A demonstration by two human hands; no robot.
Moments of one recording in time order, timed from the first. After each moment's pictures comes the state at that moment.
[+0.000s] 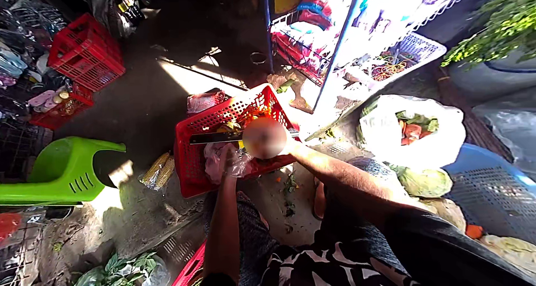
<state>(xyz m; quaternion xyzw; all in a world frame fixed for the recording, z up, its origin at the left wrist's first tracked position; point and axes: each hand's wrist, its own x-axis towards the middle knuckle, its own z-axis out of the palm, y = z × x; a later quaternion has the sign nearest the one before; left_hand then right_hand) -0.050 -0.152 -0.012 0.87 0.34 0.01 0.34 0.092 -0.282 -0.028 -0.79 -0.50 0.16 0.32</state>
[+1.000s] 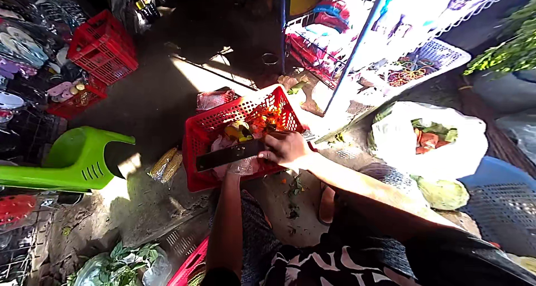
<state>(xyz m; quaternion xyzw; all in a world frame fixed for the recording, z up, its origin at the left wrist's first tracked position) -0.070 -0.133 -0.055 0.62 0.26 0.19 0.71 0.061 -0.304 -0.019 -0.74 -0.58 -0.01 0.34</state>
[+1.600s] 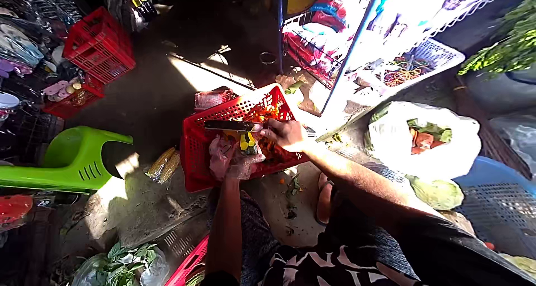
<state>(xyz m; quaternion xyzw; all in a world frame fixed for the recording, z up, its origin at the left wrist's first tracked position) -0.060 -0.160 -0.023 0.61 0.19 0.13 0.75 0.096 -0.298 -0.025 -0.79 -0.49 0.08 0.34</state>
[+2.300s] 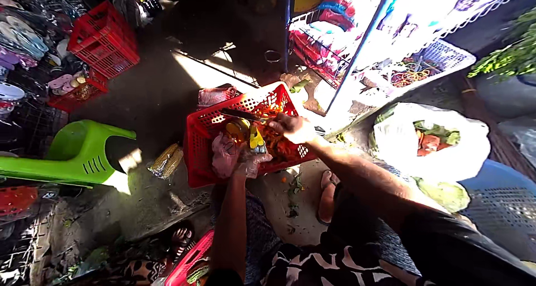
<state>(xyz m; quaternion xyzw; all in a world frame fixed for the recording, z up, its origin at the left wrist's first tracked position) -0.061 -0.171 -0.012 0.68 0.31 0.05 0.66 0.116 -0.296 -0.037 -0.84 -0.42 0.18 0.30</state>
